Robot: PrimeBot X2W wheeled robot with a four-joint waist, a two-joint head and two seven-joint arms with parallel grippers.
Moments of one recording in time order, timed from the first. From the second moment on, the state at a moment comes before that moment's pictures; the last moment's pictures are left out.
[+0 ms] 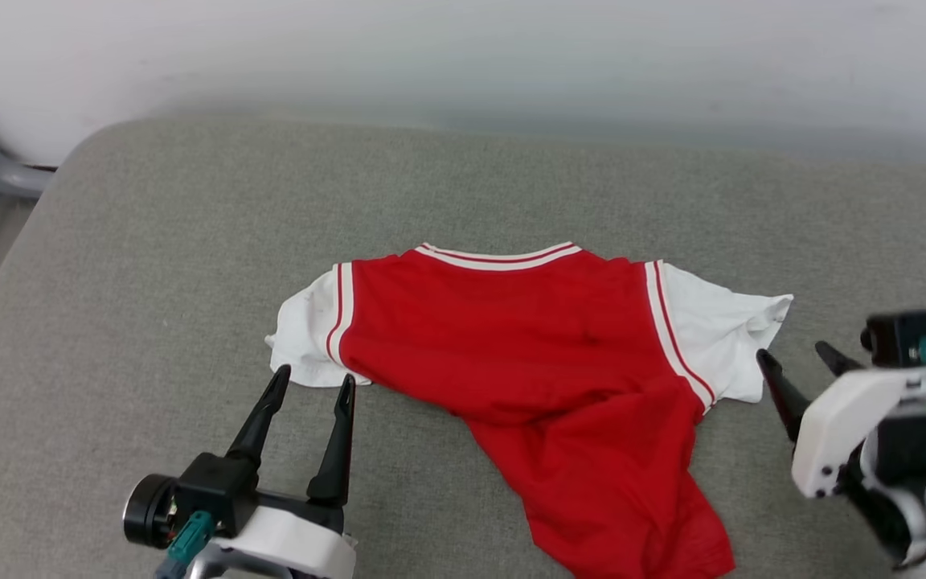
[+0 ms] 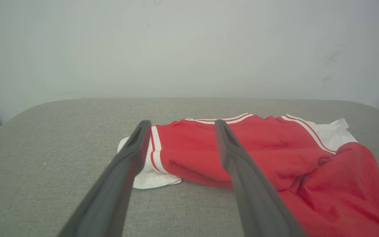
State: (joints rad) left arm -0.01 0.13 -0.17 0.05 -0.19 -0.07 -0.26; right arm -0.17 -0.15 -0.04 0.08 0.22 0.13 0.40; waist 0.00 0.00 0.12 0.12
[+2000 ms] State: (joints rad) left arm -0.10 0.06 -0.11 0.09 -0.11 -0.13 -0.26; right arm -0.43 -0.48 0.03 0.47 0.34 0.13 0.69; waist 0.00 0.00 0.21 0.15
